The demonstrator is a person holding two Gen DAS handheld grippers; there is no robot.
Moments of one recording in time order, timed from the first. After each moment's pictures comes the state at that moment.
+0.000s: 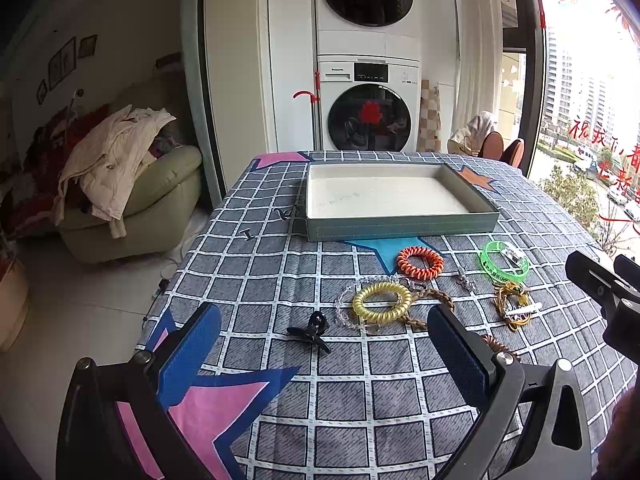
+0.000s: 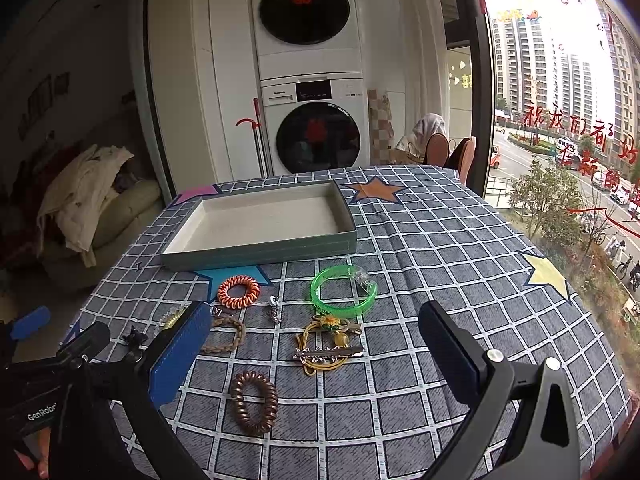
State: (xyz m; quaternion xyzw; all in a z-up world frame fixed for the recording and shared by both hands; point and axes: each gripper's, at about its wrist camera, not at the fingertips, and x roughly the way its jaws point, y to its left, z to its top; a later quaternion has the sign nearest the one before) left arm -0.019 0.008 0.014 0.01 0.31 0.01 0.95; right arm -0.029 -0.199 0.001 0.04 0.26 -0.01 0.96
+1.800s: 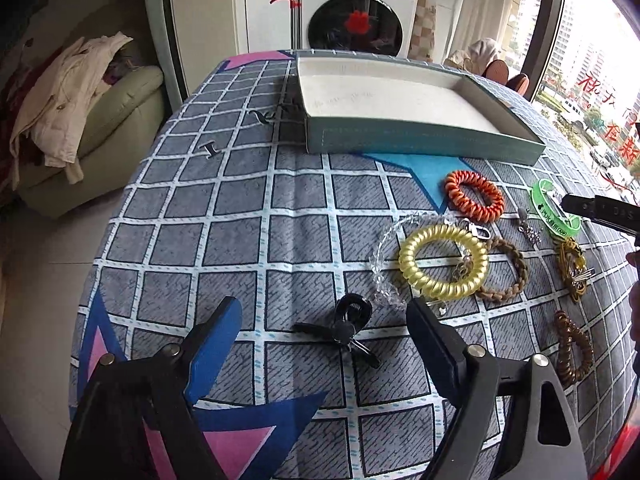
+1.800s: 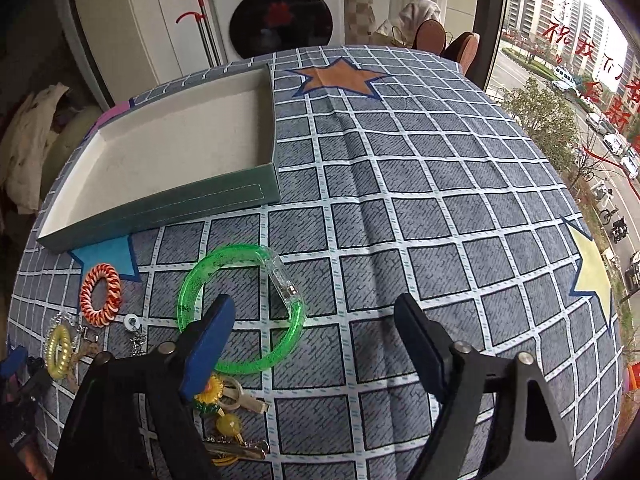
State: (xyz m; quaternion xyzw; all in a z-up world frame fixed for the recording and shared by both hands) left arm 0.072 0.037 -0.062 -0.01 0.47 -0.04 0.88; right arm 0.127 -0.260 -0.072 0.05 0.48 -0.03 0.87
